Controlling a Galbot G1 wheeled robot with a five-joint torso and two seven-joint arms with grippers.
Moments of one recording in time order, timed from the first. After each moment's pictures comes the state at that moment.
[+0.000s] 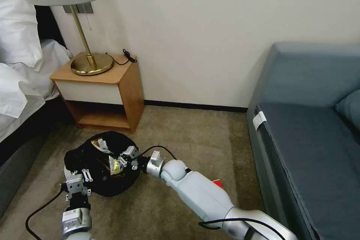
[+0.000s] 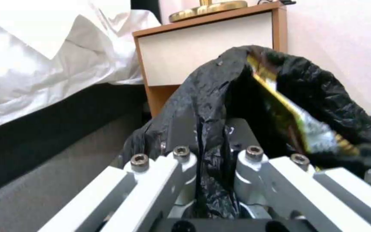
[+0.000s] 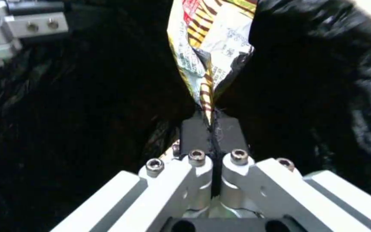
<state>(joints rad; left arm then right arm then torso) 1.64 -1.40 -0.67 -1.87 -0.02 -0.28 -0.30 -0.60 1.60 -0.40 0.96 0.39 0.27 -0.53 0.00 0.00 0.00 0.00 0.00</state>
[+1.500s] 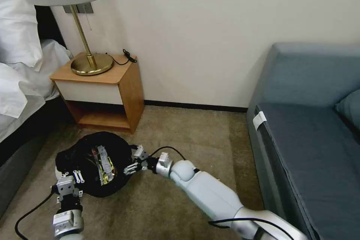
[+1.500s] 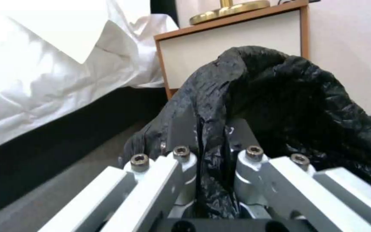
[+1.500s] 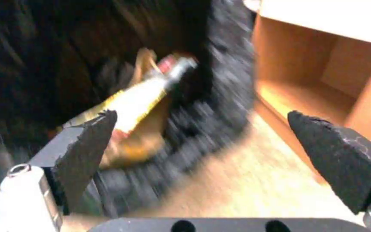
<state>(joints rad) 1.65 -1.37 -0.74 -1.85 -0.04 -0.32 -0.30 -0.58 1.44 -0.42 0.99 0.35 0.27 -0.51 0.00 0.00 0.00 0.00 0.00</state>
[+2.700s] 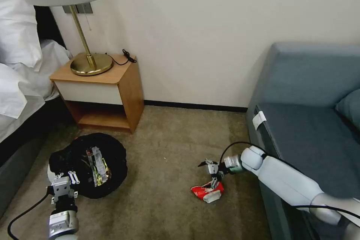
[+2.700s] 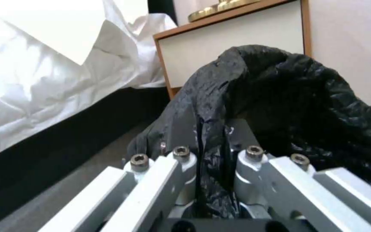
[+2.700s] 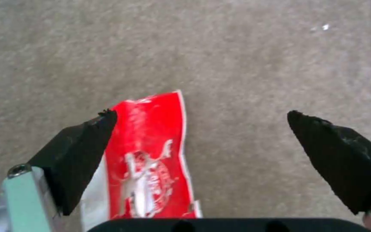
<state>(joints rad) 1.63 -1.37 -0.75 -1.82 0.00 -0.32 -0.29 -0.51 0.97 -0.48 1.02 -0.02 0.28 -0.90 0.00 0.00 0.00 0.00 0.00</state>
